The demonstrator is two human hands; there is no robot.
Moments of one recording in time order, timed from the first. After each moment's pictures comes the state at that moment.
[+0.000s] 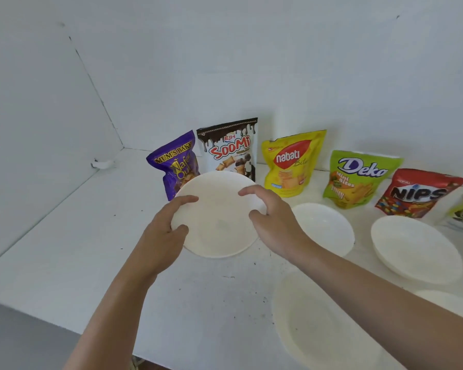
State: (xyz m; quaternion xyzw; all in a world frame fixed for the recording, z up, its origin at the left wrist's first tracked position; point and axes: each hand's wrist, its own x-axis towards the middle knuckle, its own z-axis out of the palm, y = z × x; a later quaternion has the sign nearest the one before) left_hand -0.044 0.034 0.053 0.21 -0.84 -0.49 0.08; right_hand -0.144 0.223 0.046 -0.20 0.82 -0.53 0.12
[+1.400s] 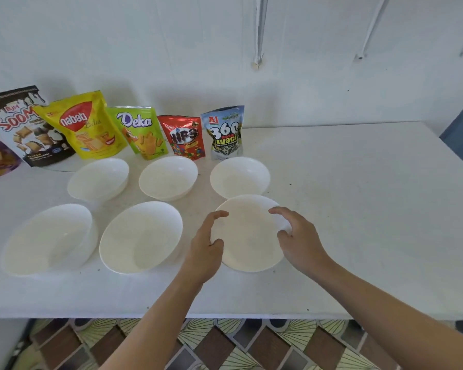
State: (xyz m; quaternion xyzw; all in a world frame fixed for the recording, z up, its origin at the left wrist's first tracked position) left_hand -0.040 0.617 -0.037 0.12 -0.82 -0.56 -0.06; right_hand -0.079 0.817 -0.042 -0.01 0.88 -0.47 0.08
